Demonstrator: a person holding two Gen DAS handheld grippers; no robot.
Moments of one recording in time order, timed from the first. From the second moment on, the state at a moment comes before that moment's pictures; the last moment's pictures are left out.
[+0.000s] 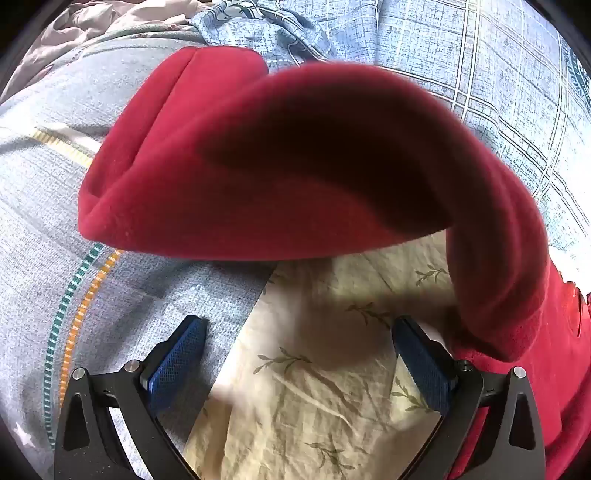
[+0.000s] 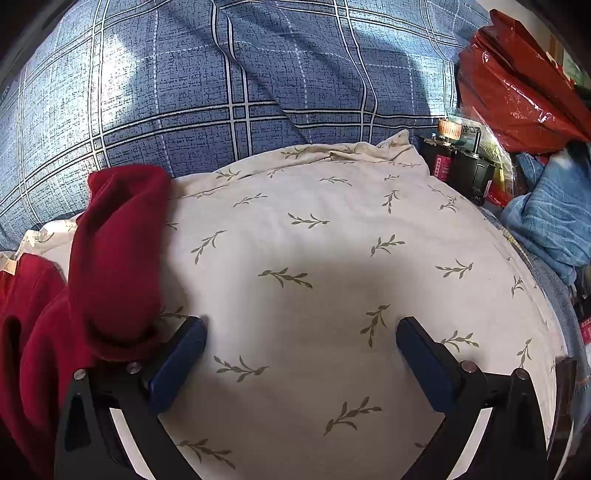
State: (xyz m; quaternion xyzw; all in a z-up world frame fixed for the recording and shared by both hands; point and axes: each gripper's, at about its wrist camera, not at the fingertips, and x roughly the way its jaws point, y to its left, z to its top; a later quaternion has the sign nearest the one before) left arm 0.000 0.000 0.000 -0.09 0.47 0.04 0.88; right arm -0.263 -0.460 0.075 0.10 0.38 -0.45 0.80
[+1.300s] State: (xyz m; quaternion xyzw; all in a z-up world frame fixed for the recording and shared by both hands) left arm -0.026 -0.005 0.012 -0.08 0.50 0.03 0.86; right arm -0.263 -0.460 0.075 0.10 0.38 -0.45 0.80
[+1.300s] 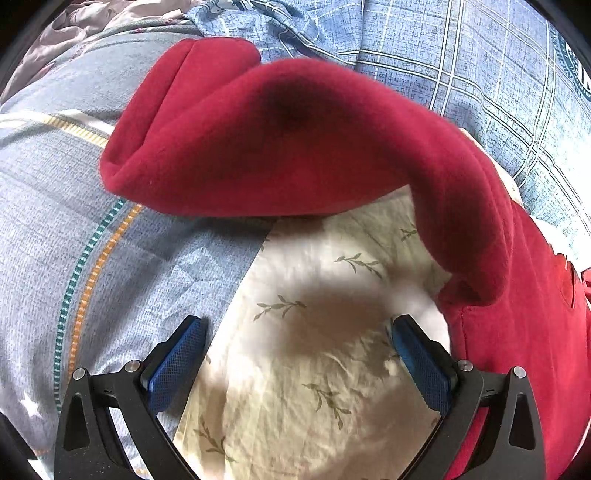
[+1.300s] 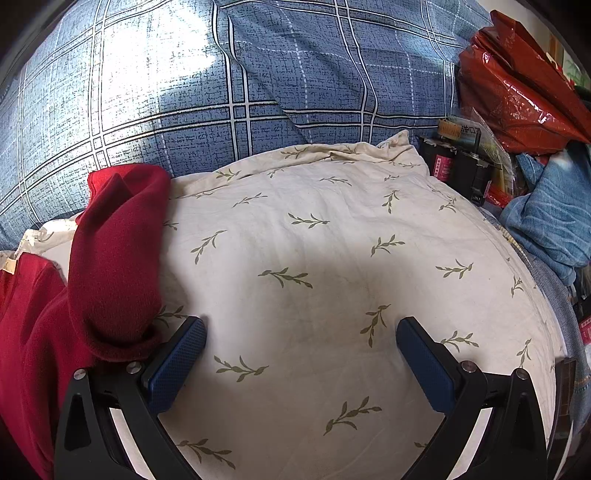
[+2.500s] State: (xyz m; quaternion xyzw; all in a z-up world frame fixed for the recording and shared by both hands) left arm -0.138 -0.044 0.093 -0.02 0.43 -0.06 0.90; right arm -0.203 -0.166 0.081 0.03 0.41 -0.23 0.88
